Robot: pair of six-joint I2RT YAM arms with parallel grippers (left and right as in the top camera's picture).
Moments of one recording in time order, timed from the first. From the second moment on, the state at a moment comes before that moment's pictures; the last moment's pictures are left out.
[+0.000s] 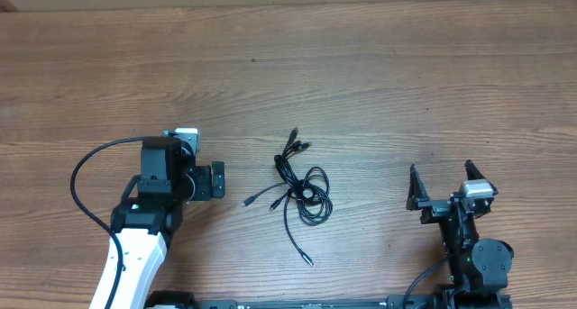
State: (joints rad) left arm -0.07 1.08 0.64 -0.50 0.02 -0.05; right arm 0.00 0.01 0.02 -0.03 -0.08 -0.01
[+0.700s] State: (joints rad) left arm -0.07 1.24 0.72 -0.54 0.07 0.00; right arm 0.00 0.01 0.02 -0.03 -0.08 -0.01
